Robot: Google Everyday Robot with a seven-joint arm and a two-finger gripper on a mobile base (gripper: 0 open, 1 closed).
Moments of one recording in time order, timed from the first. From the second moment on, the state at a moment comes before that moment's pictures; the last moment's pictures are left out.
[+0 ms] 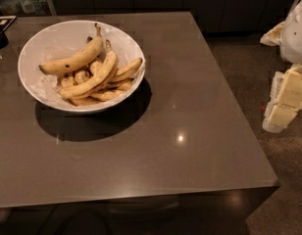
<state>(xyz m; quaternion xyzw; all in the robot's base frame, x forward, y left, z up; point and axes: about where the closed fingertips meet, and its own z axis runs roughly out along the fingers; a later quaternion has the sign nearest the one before) 0.438 -0.217 0.976 -0.60 0.78 -0.03 0.16</state>
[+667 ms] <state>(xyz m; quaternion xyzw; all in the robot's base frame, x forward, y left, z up) 0.442 -0.211 0.983 -0.61 0.78 -0.04 0.15</state>
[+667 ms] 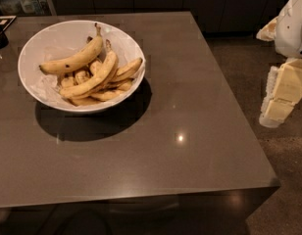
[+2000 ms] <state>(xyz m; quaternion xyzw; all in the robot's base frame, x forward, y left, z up) 0.478 -0.159 1.000 -0.66 0.74 -0.05 0.15</state>
